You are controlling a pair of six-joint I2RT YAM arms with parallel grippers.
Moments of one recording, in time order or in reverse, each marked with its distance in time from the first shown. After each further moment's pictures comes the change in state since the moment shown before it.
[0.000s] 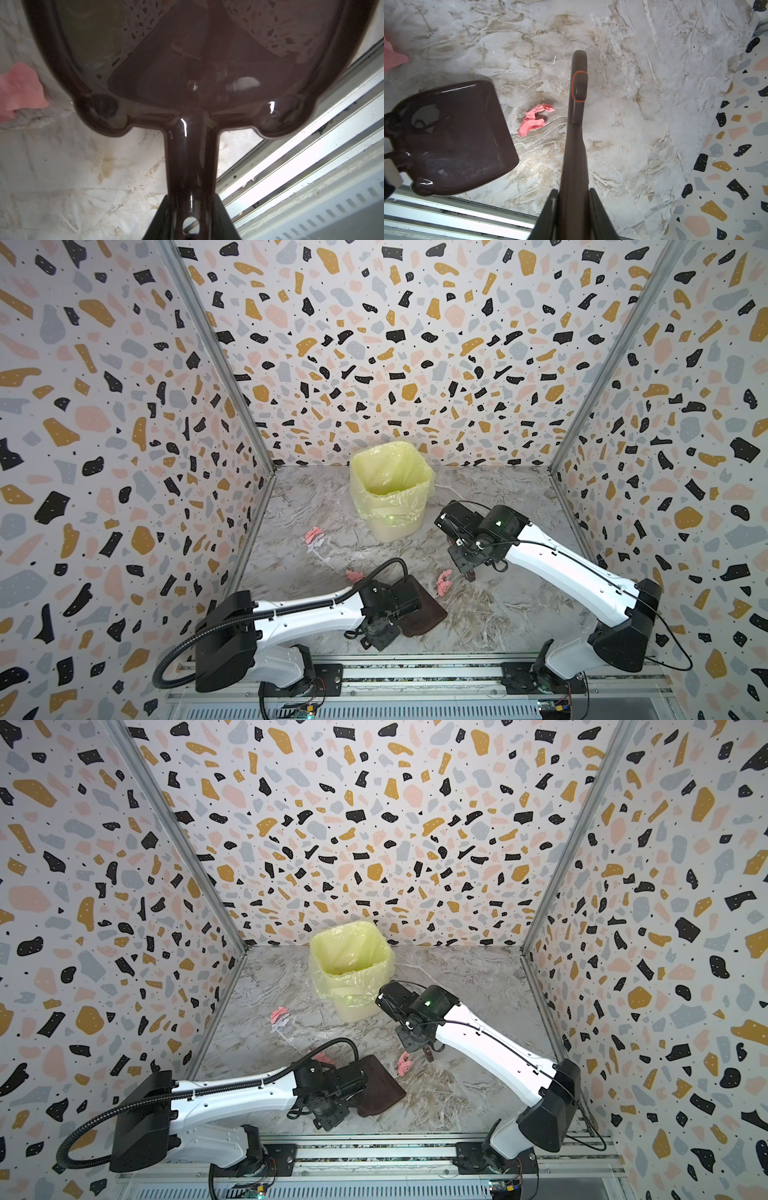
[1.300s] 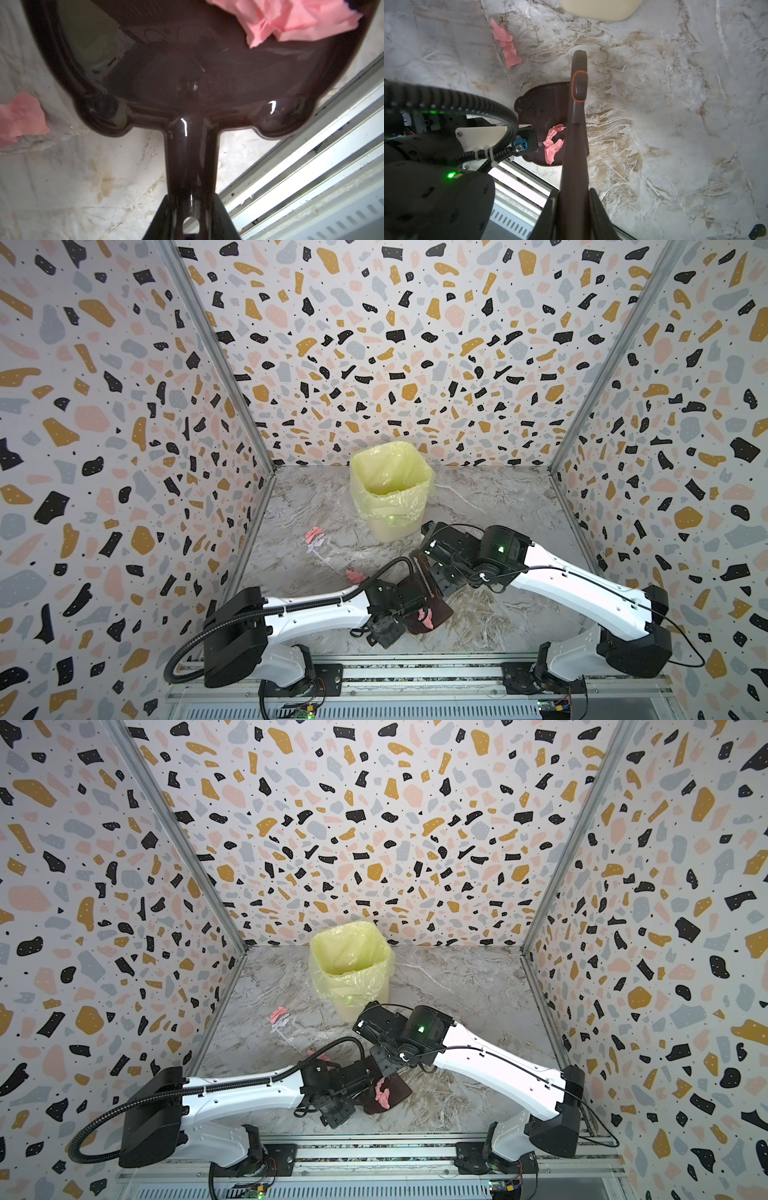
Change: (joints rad) left arm 0.000 0.035 0.012 0.069 -0.010 0.024; right arm 0.212 -0.062 0.050 0.037 -0.111 0.167
